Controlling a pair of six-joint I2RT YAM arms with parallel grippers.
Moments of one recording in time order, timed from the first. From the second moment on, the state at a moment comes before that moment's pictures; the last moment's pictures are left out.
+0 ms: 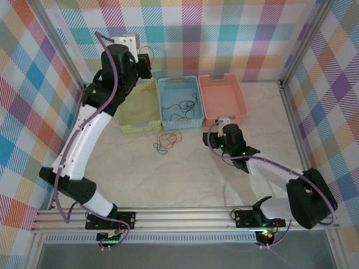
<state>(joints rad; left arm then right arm) -0.43 1.59 2.00 -0.63 -0.19 -0.26 0.54 1.31 0.60 0.18 0.04 0.31</state>
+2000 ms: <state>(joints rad) -0.31 1.78 2.54 -0.70 0.13 -0.36 0.80 1.58 0.78 0.42 -0.22 0.04</state>
